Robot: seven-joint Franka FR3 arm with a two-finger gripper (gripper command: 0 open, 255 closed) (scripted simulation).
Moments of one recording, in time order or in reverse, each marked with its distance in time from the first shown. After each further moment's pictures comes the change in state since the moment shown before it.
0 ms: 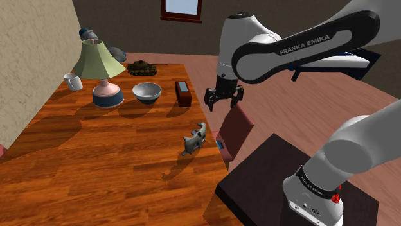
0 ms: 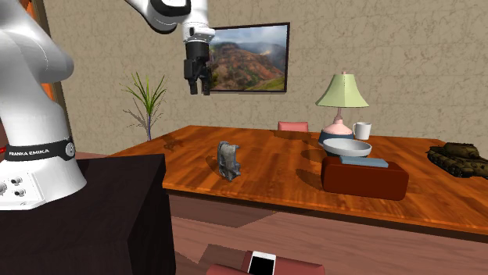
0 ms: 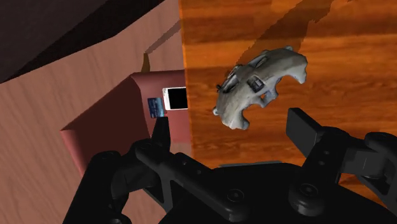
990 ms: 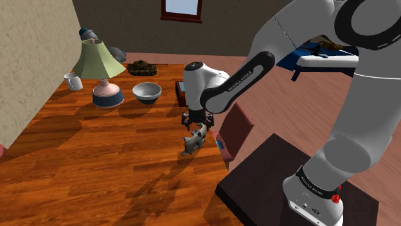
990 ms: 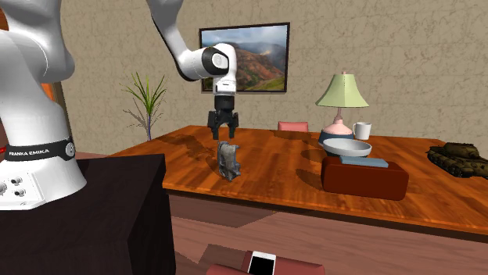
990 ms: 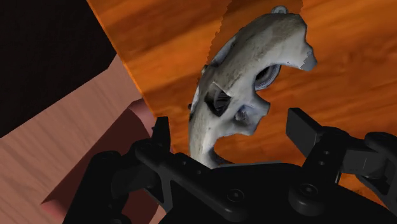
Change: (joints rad) arm -0.017 0.681 0.040 0.258 -0.470 0.207 0.733
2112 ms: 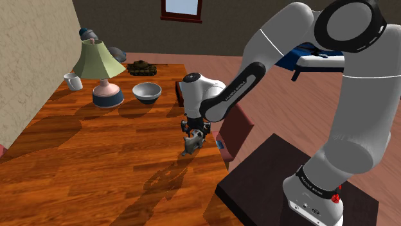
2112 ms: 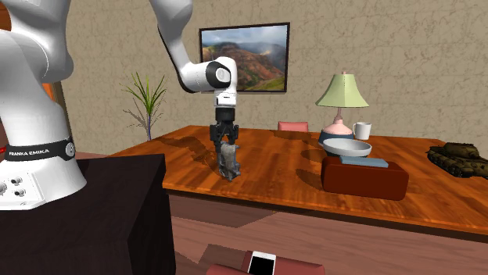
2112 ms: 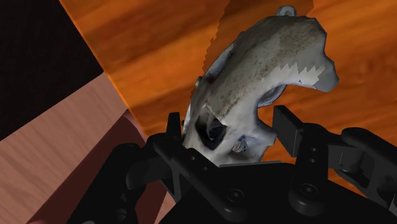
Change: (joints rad) arm 0.042 0.111 -0.052 0.024 -0.089 0.066 0.082
